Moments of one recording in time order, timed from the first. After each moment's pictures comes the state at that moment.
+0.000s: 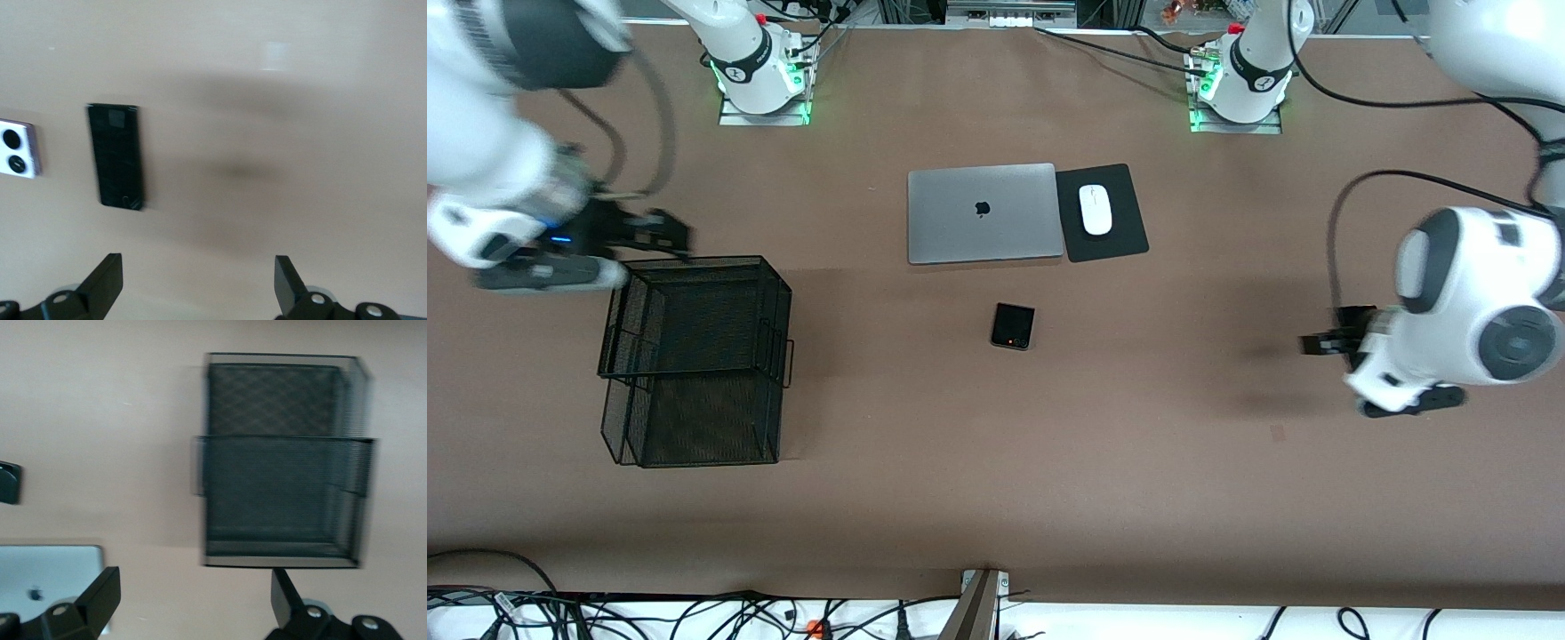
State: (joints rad) left arm 0.06 0.54 -0.05 -1.45 0.13 1.67 -0.17; right arm 0.20 0.16 0.06 -1.56 0.00 1.69 0.21
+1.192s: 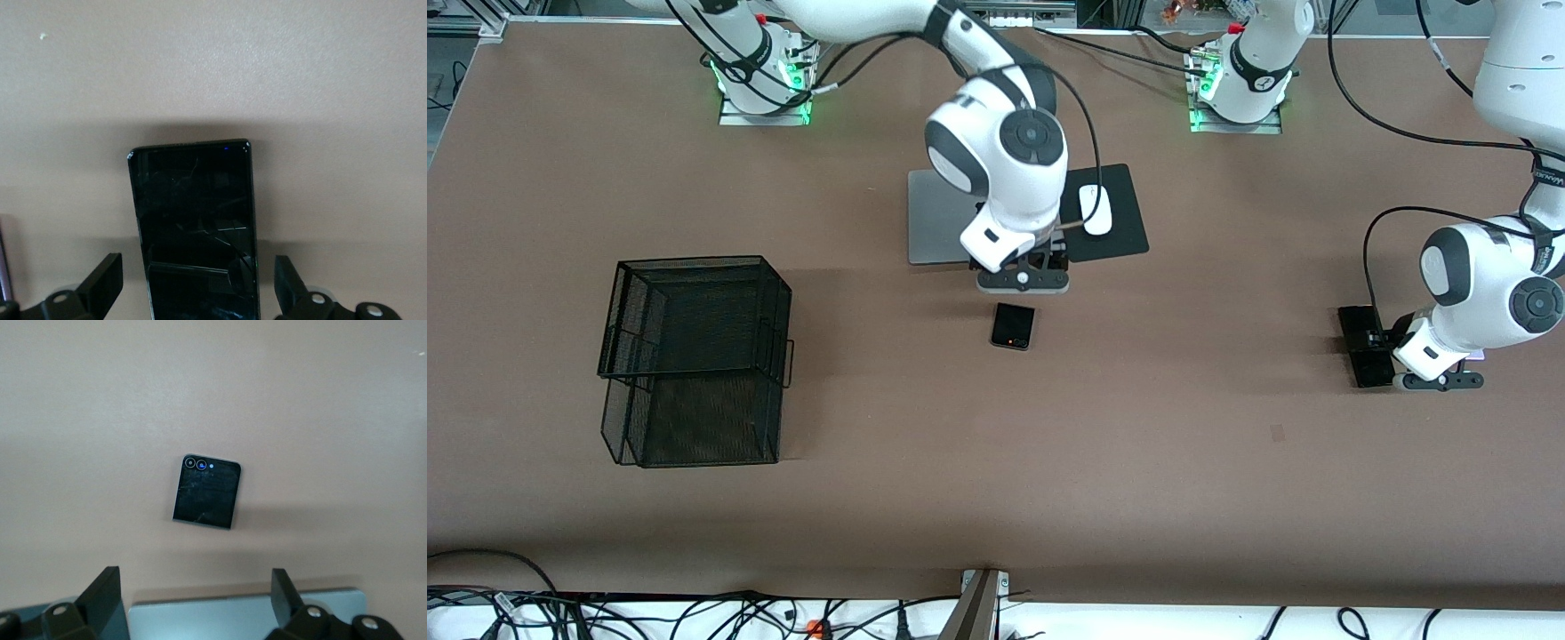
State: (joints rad) left arm 0.34 0.58 -0.05 -1.90 0.14 2.37 0.15; right arm 0.82 0.80 0.03 -1.13 -0.09 1.95 0.87
